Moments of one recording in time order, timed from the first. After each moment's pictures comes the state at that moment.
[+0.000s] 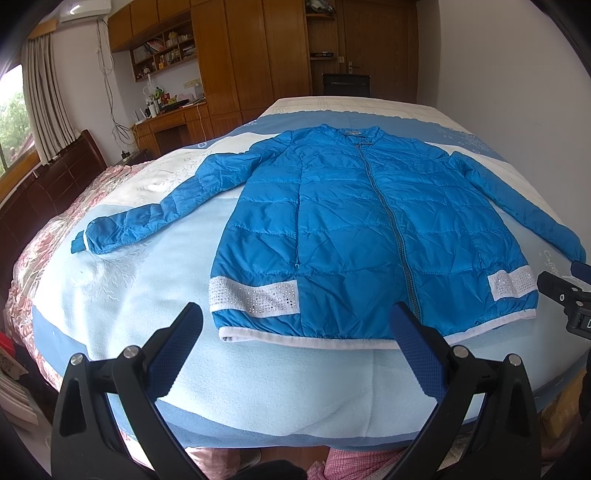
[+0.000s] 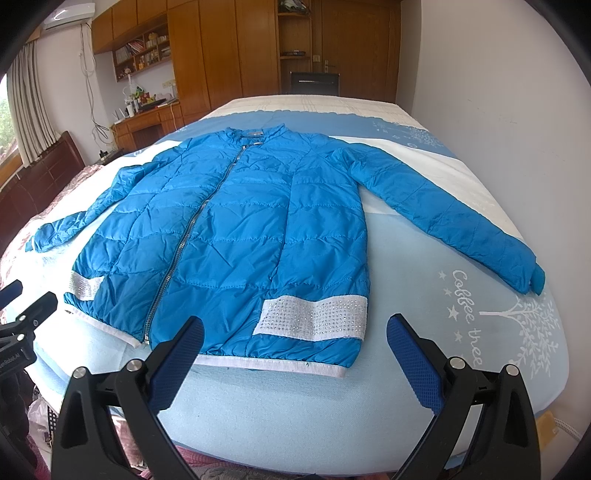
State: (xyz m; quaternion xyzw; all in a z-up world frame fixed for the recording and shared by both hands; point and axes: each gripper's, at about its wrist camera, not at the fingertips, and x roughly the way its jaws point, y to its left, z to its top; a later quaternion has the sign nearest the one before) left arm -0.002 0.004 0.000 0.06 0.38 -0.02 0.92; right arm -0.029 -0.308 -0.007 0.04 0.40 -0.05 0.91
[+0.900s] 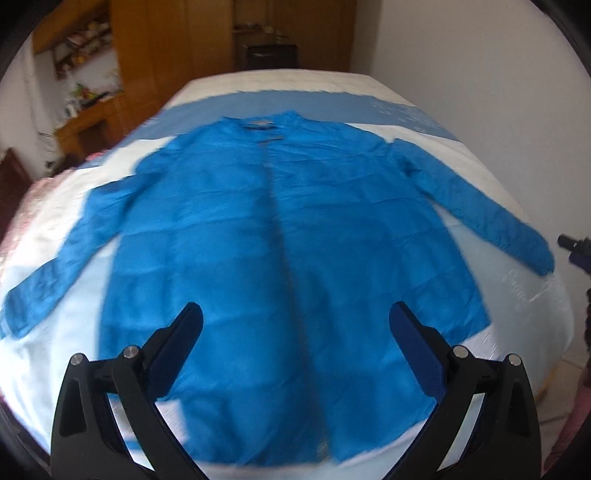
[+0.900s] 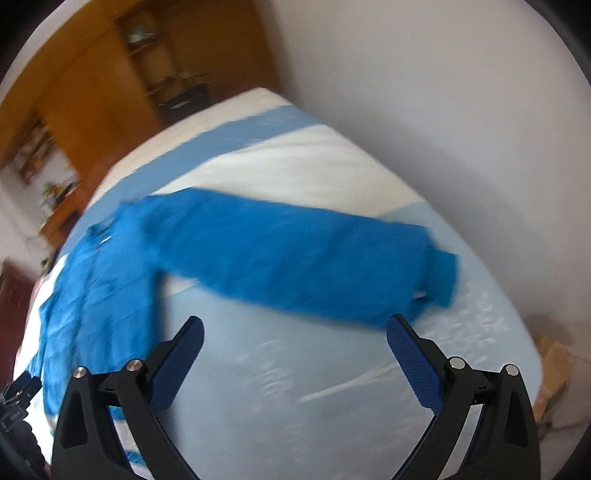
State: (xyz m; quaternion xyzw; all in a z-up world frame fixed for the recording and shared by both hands) left arm 0.145 -0.106 -0.001 0.07 0.45 -0.17 0.87; right arm 0.004 -0.587 -0.011 0.24 0.41 -0.20 0.86
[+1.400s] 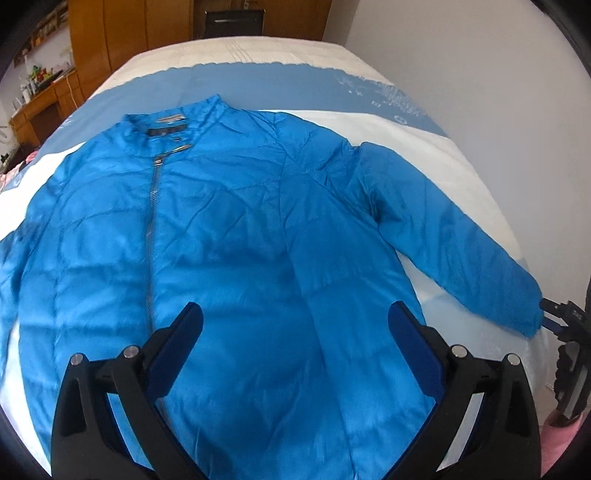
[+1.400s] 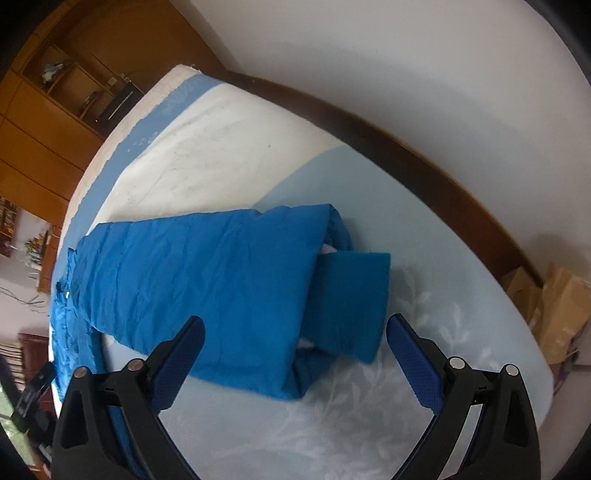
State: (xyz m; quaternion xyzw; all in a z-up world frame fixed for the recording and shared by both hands) left arm 0.268 -0.229 -0.033 0.05 0.51 -0.22 0.83; right arm 0.007 -0.720 -0.089 0.38 0.47 -0.21 0.77
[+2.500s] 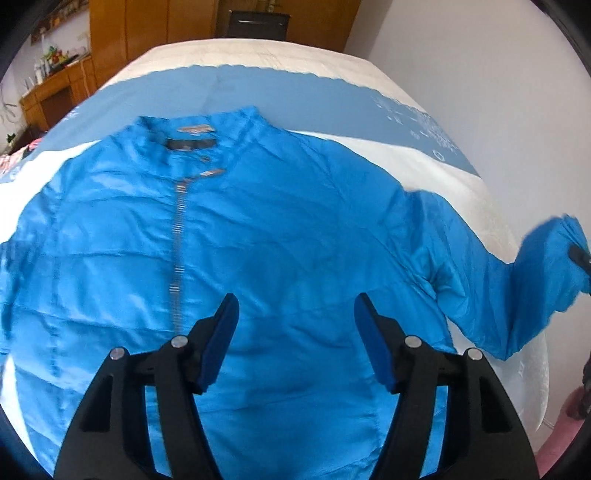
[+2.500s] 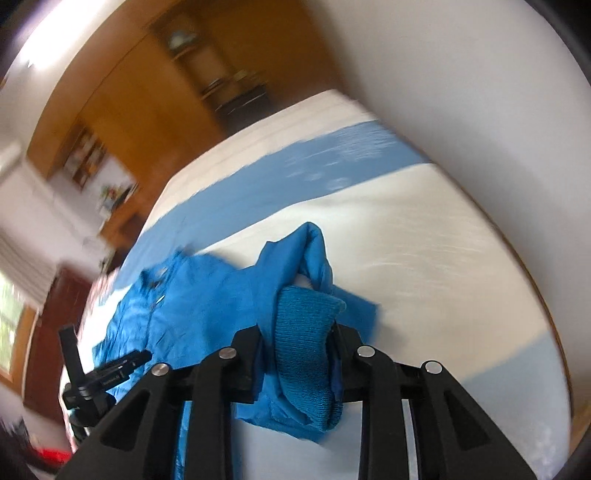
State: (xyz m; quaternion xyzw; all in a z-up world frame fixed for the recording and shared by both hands) left arm 0.343 -0.197 -0.044 0.01 0.51 -0.20 0.84; right arm 0.193 -0.615 0.034 0.26 0.39 -0.04 0.88
